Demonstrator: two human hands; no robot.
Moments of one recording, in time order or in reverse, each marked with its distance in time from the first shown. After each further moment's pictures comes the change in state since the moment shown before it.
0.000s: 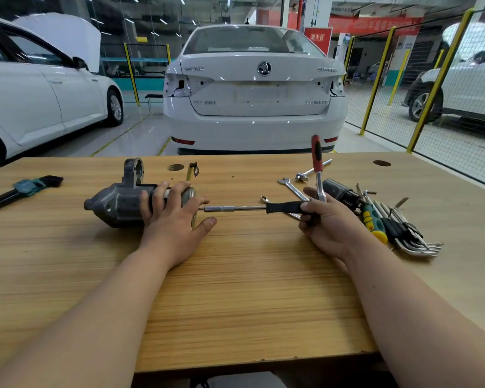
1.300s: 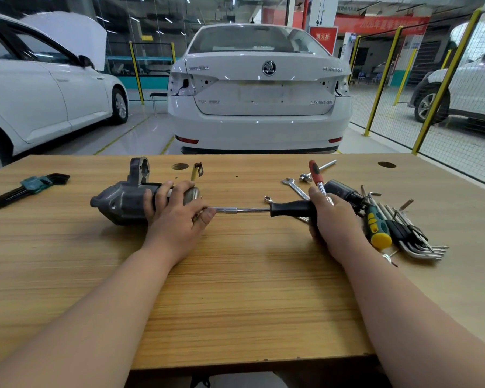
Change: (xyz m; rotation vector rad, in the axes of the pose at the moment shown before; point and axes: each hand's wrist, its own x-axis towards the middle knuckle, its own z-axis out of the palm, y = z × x) left_hand -0.003 -0.002 0.000 -0.118 0.106 -0.010; right_hand -0.002 0.006 0.005 -0.636 0.252 -0.231
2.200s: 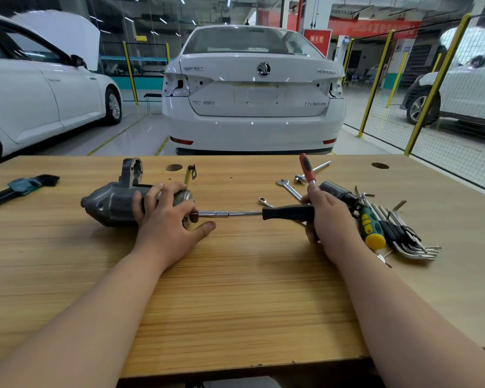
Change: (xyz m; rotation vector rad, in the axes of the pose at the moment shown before) left_hand -0.001 0.001 -0.003 0.012 0.034 -0.004; right_hand -0.003 -0.002 -0.002 0.071 -0.044 -0.019
